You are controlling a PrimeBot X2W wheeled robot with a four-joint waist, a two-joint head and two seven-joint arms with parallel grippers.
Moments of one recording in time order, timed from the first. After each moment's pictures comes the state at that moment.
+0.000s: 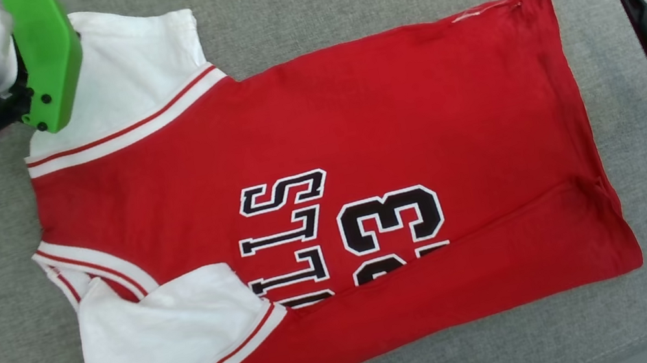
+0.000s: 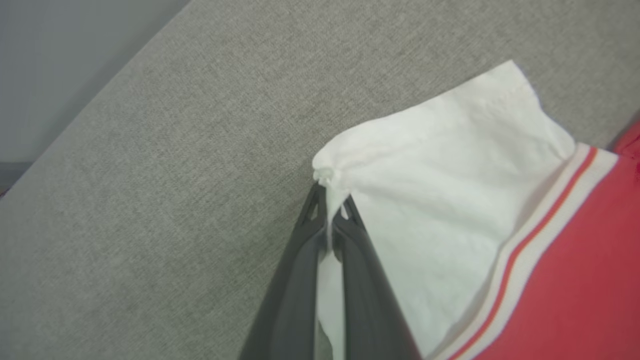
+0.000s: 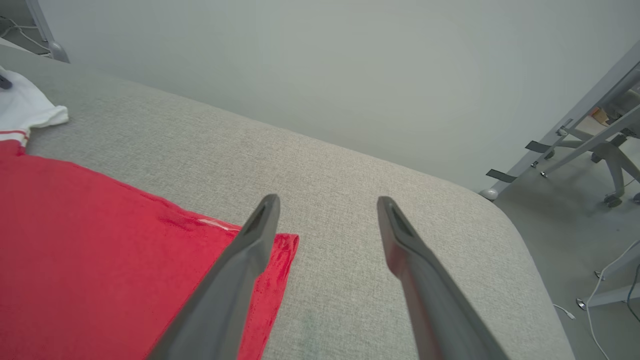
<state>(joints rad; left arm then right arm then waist) -1.40 0.73 -1.22 0.50 -1.05 -0.13 0.60 -0.37 -0.51 0.11 -0.18 0.34 0.13 0.02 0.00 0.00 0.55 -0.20</state>
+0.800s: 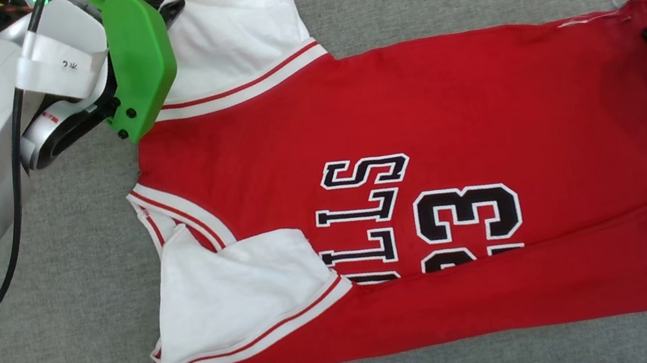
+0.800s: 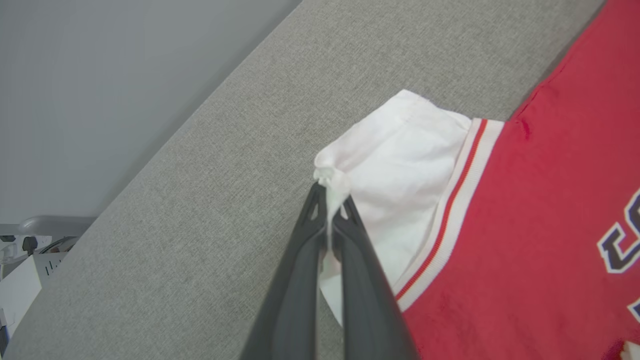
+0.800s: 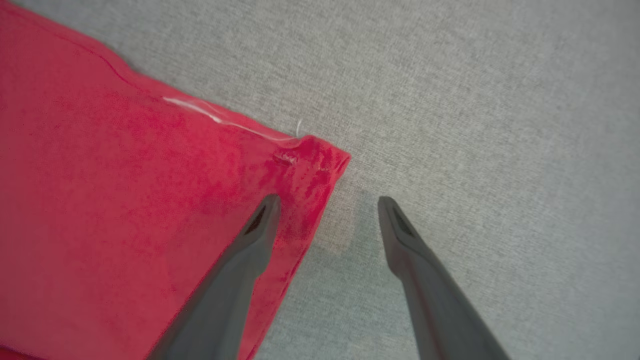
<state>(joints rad) -1.40 0.69 -1.27 0.31 -0.96 -0.13 0.39 -0.77 -0.82 0.49 0.11 0.78 0.13 0.80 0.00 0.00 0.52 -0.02</state>
